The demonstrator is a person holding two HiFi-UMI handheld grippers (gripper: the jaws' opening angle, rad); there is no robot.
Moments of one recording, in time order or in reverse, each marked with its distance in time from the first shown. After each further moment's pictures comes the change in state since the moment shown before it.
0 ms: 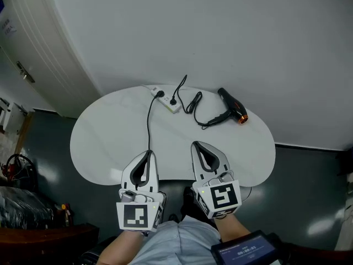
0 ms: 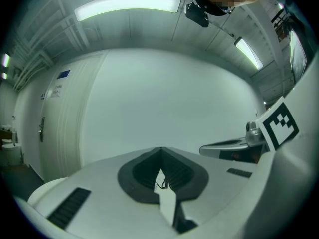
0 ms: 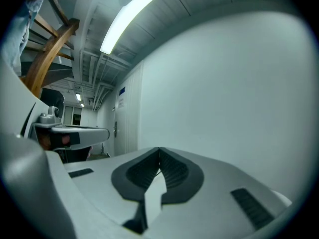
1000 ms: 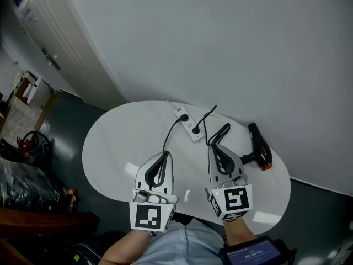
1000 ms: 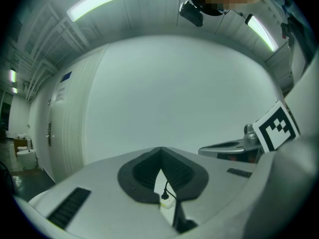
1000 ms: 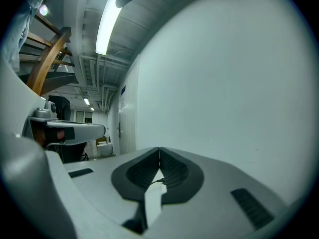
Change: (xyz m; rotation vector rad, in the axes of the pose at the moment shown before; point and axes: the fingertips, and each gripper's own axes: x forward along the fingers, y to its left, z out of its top) left arm 0.149 0.035 0.007 -0.052 0.036 0.192; right arm 0.149 -0.091 0.006 0.034 0.029 0.155
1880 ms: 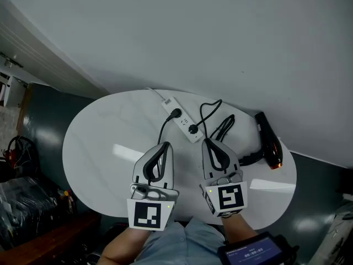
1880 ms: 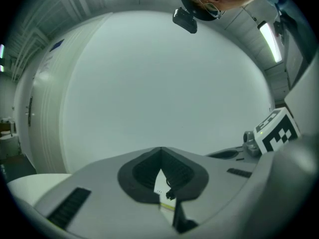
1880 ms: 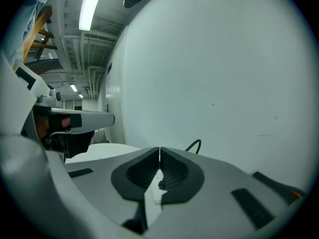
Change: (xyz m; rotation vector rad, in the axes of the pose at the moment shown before) left arm 0.110 0.042 -0.090 -0.096 0.167 -0.115; right arm 0.100 -0.026 -0.094 0.027 0.212 -0.075
